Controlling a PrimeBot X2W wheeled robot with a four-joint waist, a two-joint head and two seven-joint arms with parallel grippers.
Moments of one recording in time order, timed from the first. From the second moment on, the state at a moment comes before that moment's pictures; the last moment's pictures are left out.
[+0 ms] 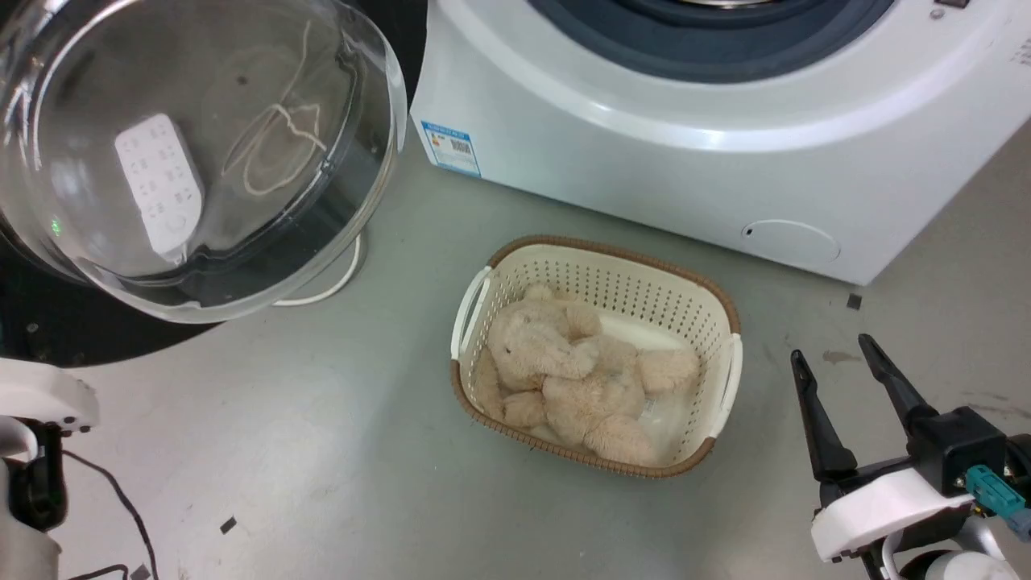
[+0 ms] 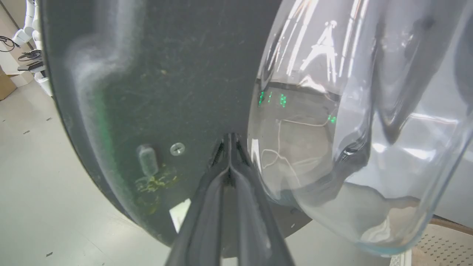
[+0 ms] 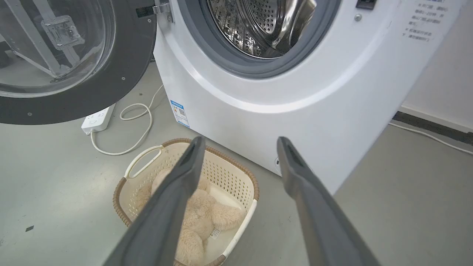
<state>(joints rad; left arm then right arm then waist) -0.43 0.49 0.11 0.54 -0.41 0.02 -0.25 -0.06 -0.05 -0.05 -0.04 -0.04 0.13 -0.07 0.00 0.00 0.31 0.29</state>
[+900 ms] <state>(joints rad) 0.01 0.15 -0.05 0.00 -0.23 -0.02 -0.26 0.04 -0.05 -0.02 -0.05 0.00 0.13 -0.24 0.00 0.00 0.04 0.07</state>
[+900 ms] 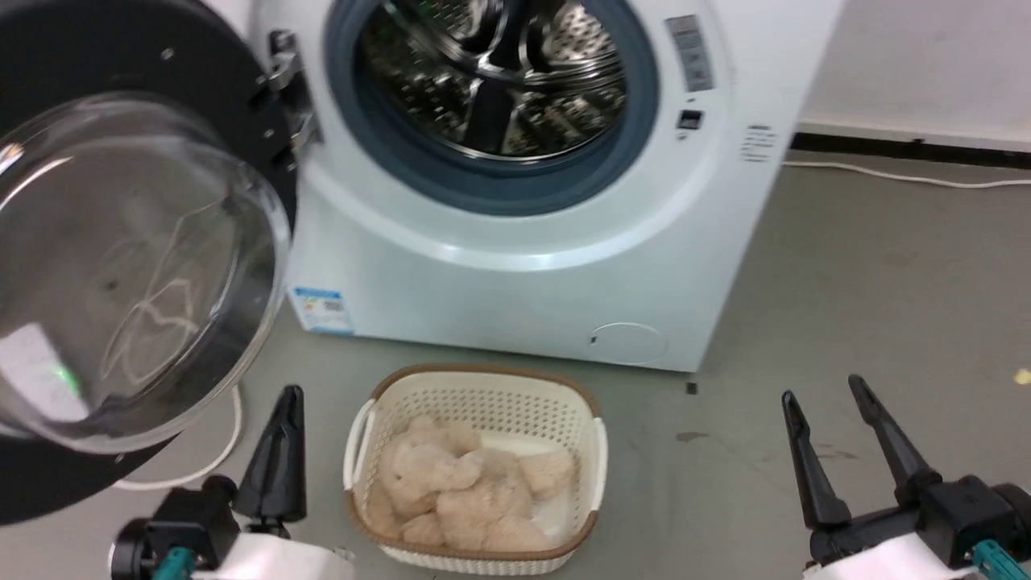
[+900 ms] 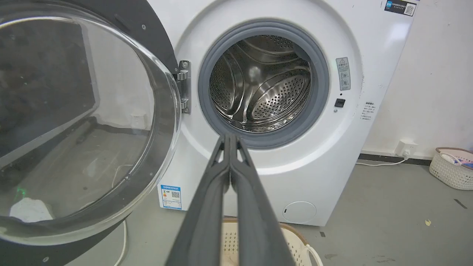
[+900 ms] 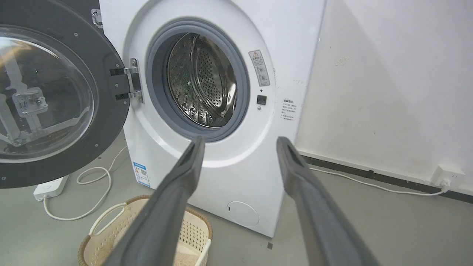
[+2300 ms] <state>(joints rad) 0.10 0.09 -0.11 0.05 -0.17 0.06 -0.25 0.09 -0.05 -0.04 -0.01 0.03 0.13 -0.23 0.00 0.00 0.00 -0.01</state>
